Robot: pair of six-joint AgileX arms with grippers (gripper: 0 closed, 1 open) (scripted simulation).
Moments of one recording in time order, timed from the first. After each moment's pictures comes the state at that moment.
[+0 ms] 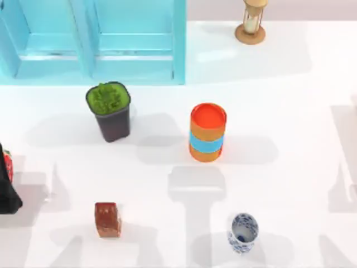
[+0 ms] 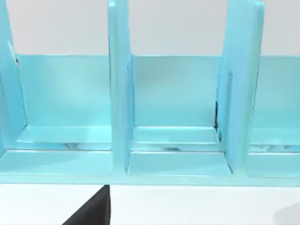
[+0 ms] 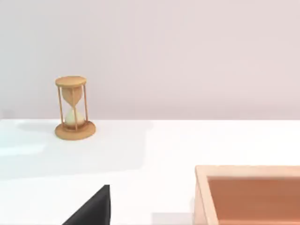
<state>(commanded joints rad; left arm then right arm) 0.00 0.00 0.00 0.00 0.00 0.00 0.00 0.00 0.00 0.00 0.00 0.00</state>
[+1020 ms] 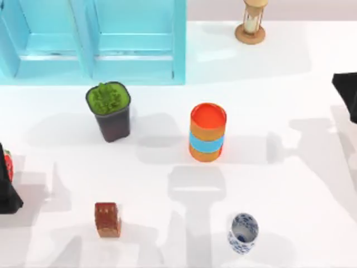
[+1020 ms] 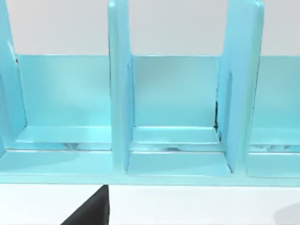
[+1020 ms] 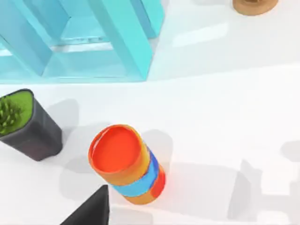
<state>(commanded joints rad) 0.00 0.00 0.00 0.00 0.00 0.00 0.36 0.88 0.90 -0.56 -0.06 0.35</state>
